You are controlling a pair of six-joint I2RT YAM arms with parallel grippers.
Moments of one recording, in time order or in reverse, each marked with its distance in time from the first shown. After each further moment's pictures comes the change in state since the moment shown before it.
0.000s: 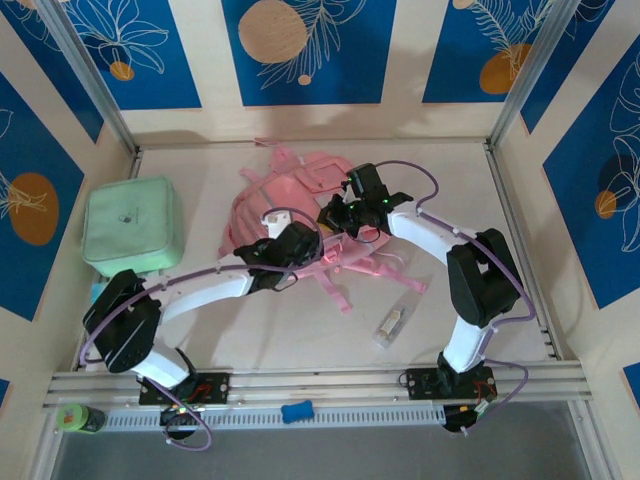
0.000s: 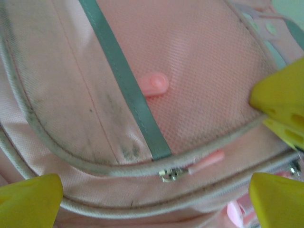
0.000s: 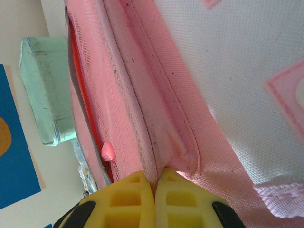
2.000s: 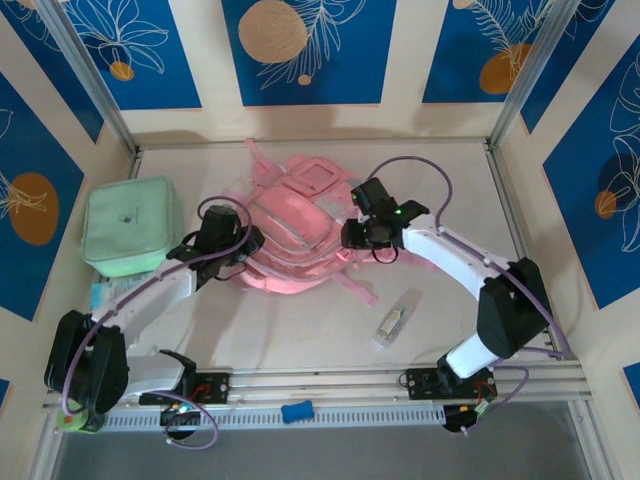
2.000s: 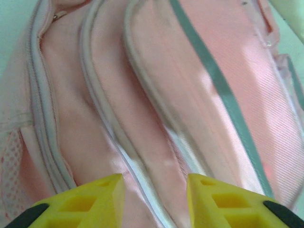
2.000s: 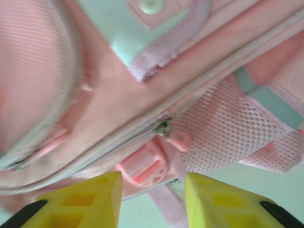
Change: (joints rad) left arm 0.429 -0.302 -0.230 0.042 0.520 0.037; right arm 0.046 -0.230 -0.066 -0.383 0.415 -0.471
